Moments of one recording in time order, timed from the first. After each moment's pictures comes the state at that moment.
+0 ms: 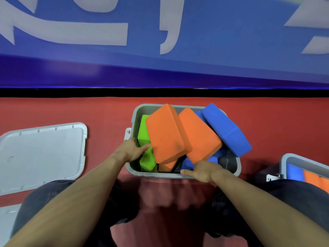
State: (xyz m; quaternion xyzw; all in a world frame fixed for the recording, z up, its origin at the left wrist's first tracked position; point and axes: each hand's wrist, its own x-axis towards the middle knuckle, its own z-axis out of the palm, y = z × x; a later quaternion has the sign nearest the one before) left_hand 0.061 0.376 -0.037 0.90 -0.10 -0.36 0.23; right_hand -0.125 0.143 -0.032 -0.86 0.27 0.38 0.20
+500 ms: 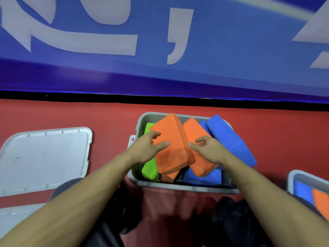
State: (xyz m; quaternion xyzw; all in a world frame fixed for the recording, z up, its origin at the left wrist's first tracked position) left_hand 0.049 0.340 0.027 0.85 -0.21 -0.32 0.36; right_hand -0.066 0.115 0.038 -0.86 0.31 0.15 0.38
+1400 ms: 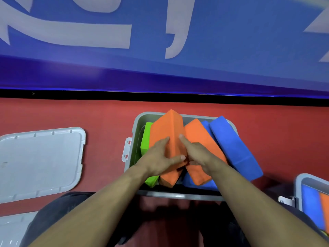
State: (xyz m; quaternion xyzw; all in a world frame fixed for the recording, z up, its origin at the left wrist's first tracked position) left_hand 0.047 0.299 -0.009 0.84 -0.24 -0.36 0.34; right_hand -0.017 0.143 0.002 -0.72 0.40 0.17 0.54
